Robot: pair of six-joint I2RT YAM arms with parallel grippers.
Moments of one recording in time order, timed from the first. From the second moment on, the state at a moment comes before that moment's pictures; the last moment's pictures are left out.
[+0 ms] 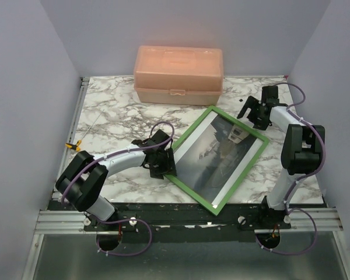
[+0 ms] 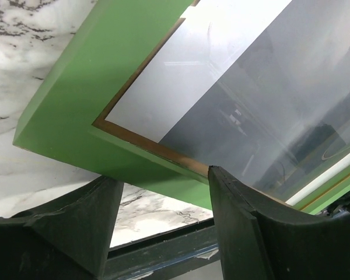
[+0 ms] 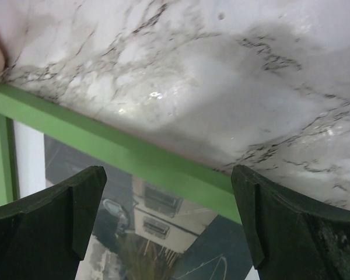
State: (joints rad) left arm -0.69 1.54 0.81 -0.47 0.17 -0.88; right arm -0.04 1.85 1.28 -0.38 -0.09 0.47
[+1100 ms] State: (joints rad) left arm -0.43 1.75 1.09 -0.57 0.11 -0.63; right arm -0.09 1.55 0.78 -0.16 -0.19 0.47
